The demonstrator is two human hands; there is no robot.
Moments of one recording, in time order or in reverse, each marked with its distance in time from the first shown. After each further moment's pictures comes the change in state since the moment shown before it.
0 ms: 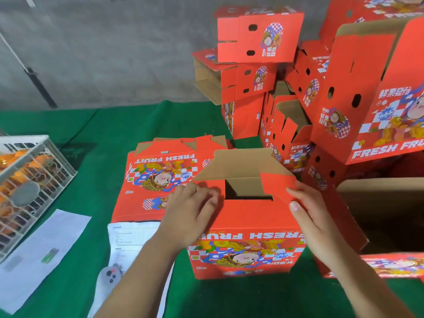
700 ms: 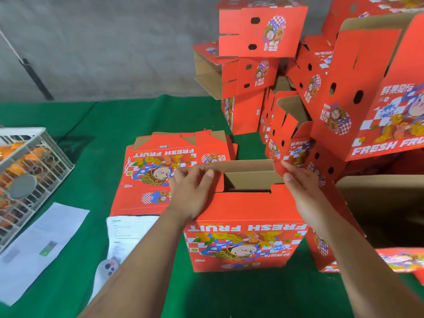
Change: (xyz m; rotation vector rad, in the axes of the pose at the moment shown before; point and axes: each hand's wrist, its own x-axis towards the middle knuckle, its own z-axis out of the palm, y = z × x) left_hand 0.041 -0.008 0.022 -0.266 0.022 -0.367; right_hand 0.044 -0.033 0.003 0.105 -0.056 0.294
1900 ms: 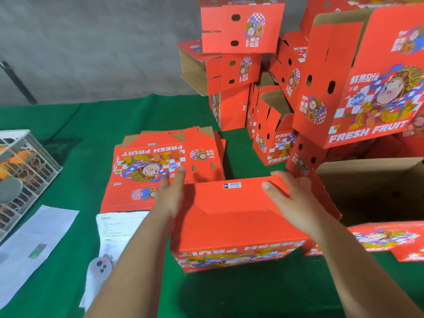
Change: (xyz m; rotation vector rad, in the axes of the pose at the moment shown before) left_hand -0.042 0.025 -0.020 -0.590 -0.141 -0.440; right_hand -0.044 0.004 -0.010 -0.390 0.004 0.125
